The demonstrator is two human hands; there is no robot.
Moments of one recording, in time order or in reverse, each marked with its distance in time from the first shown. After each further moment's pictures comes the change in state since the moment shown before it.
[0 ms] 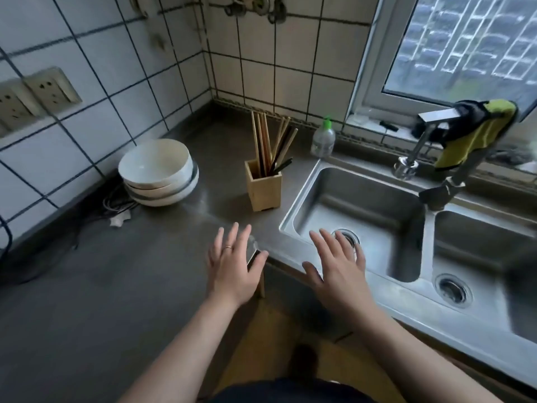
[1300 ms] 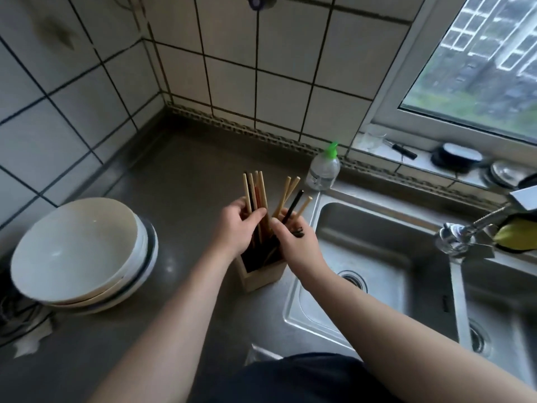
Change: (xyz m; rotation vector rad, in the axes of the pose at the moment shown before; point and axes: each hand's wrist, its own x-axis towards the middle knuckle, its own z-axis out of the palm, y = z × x) left_hand 0.346 0.006 0.017 -0.849 -0.197 -0.141; right_hand 0.321 -0.052 0.027 1.167 0.073 0.439
